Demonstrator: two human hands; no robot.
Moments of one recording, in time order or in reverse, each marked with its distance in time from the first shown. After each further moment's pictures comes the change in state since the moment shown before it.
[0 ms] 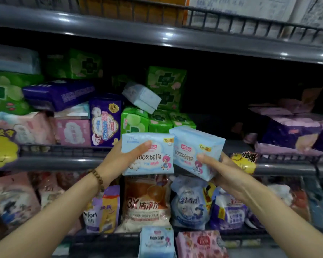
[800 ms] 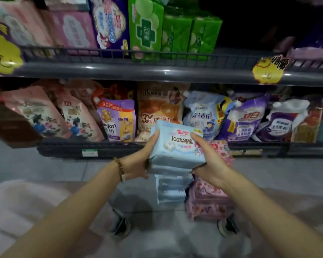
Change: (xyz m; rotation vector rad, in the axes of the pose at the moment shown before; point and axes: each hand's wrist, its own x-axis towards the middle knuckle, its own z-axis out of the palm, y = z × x) left_hand -0.131 -0.153 0.035 -0.189 -0.446 -0.837; right_hand -0.095 0.172 0.060 0.391 -0.018 0.526
